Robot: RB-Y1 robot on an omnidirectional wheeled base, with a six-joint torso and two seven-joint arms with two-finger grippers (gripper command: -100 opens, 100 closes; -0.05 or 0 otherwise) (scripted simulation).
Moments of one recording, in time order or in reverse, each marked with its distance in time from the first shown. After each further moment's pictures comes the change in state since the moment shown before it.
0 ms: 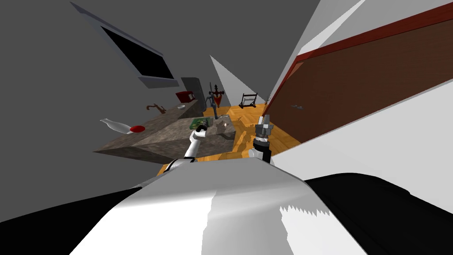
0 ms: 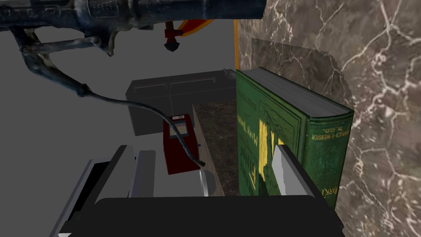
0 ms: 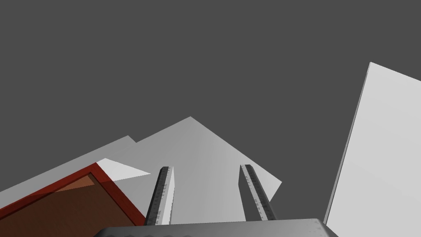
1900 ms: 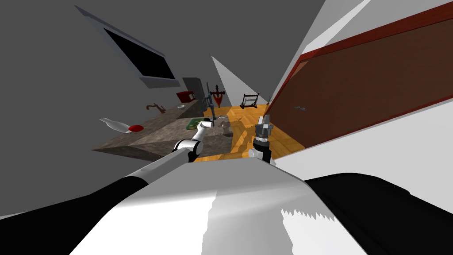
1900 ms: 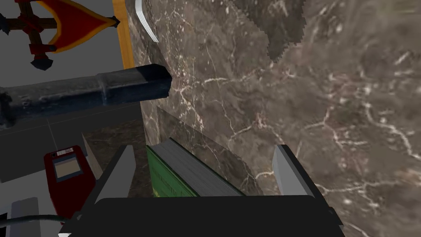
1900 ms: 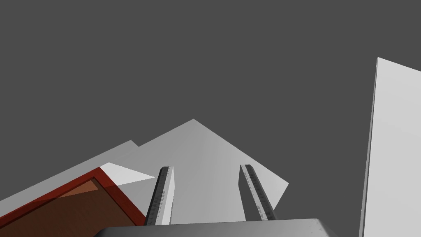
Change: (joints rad) left arm -0.452 -0.049 0.037 0.550 0.058 0.332 0.050; right arm 0.000 0.000 0.000 0.000 0.000 0.000 0.000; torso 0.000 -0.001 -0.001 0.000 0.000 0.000
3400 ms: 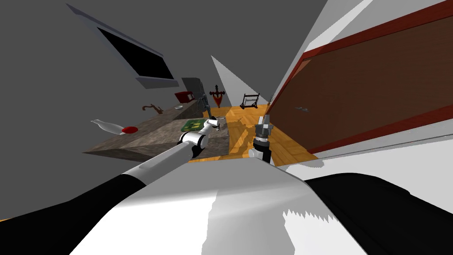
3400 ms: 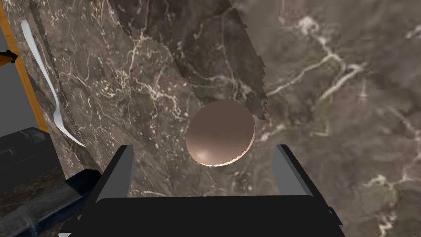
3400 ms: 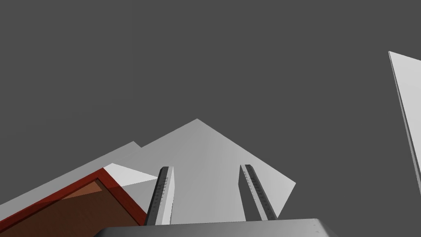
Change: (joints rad) left arm -0.221 -0.097 0.019 0.316 0.026 0.205 0.021; right arm 0.000 0.000 0.000 0.000 0.000 0.000 0.000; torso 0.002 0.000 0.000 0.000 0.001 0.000
